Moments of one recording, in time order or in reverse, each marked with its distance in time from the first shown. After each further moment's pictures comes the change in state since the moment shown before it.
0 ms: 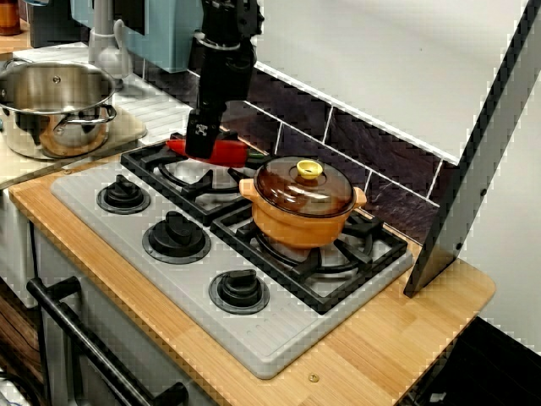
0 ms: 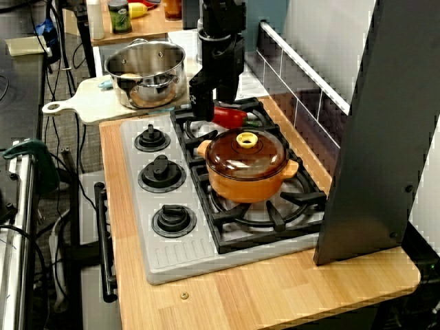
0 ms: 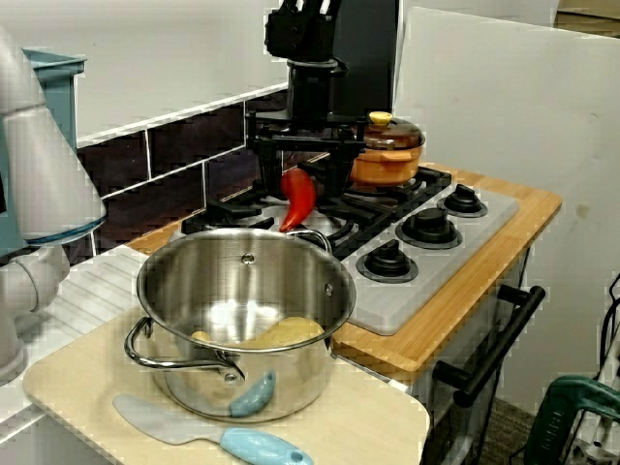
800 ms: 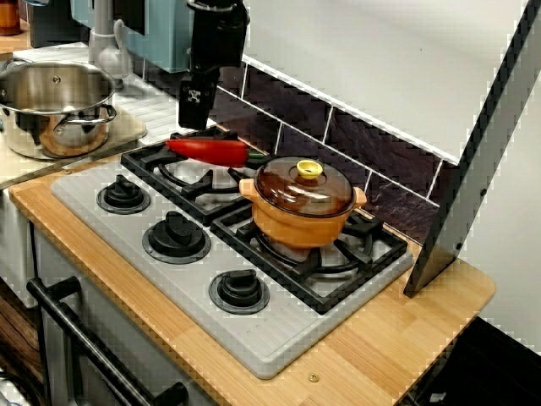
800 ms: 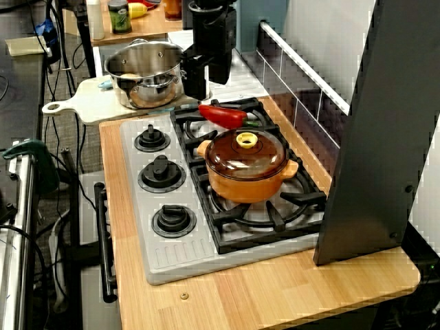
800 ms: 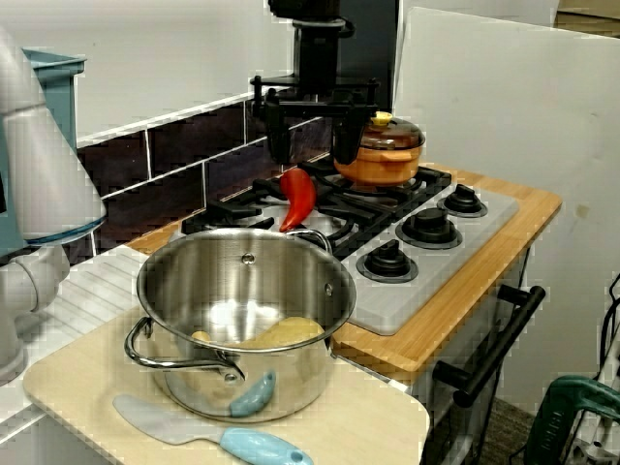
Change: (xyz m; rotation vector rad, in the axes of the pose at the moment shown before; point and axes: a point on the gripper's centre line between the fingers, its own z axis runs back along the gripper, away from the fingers) arm -0.007 -0.005 0.033 -0.029 -0.031 0.000
